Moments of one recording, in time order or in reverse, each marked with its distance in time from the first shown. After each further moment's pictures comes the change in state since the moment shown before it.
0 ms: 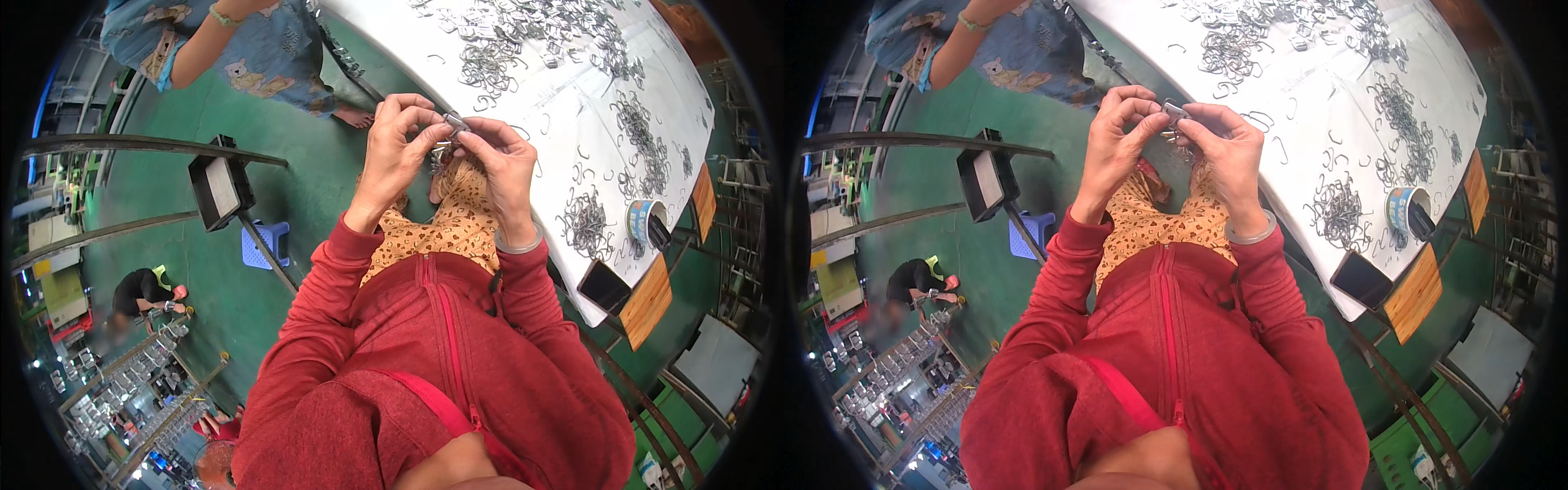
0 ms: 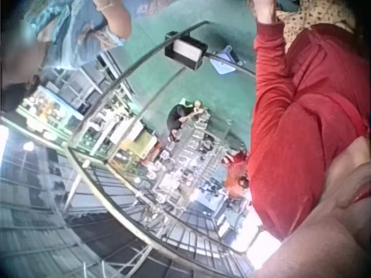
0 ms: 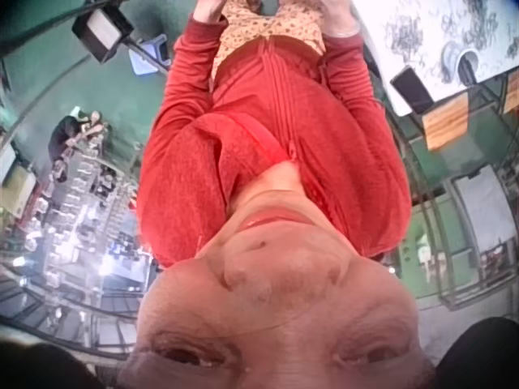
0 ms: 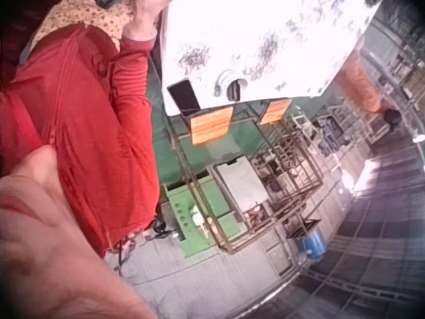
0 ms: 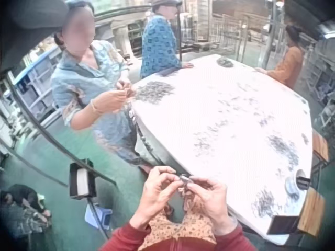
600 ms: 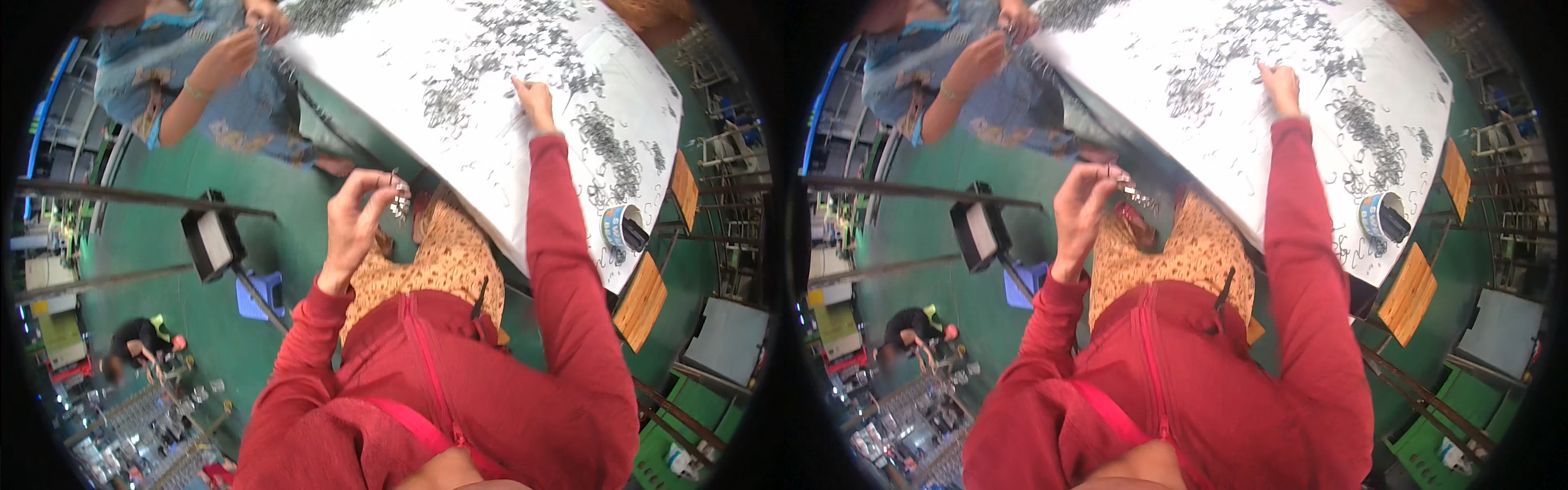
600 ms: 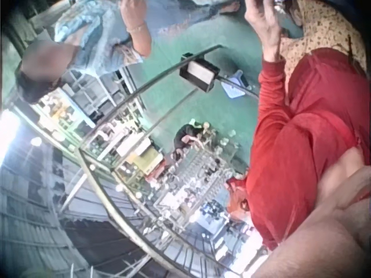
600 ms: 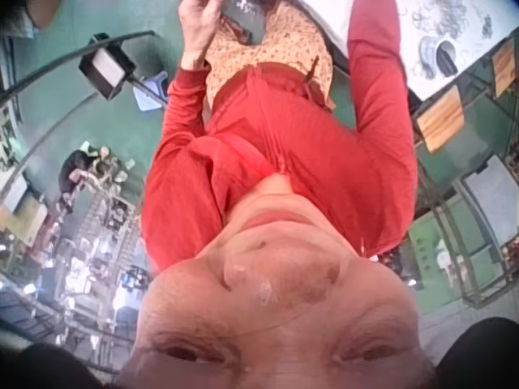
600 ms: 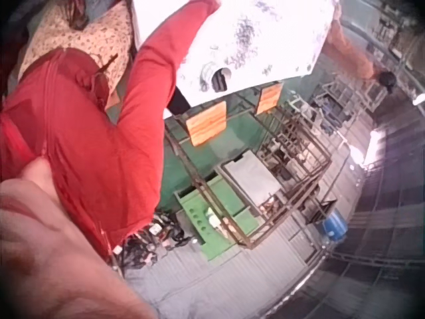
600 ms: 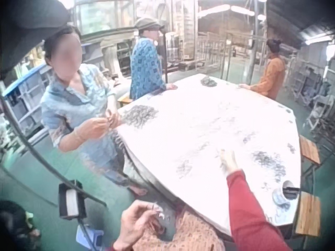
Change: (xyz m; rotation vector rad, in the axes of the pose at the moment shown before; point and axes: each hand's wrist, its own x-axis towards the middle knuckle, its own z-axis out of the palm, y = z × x) left_hand -0.015 0.022 -0.008 -0.328 0.028 -0.033; right_hand 0.242 -0.005 -0.185 -1.293 0.378 -0.016
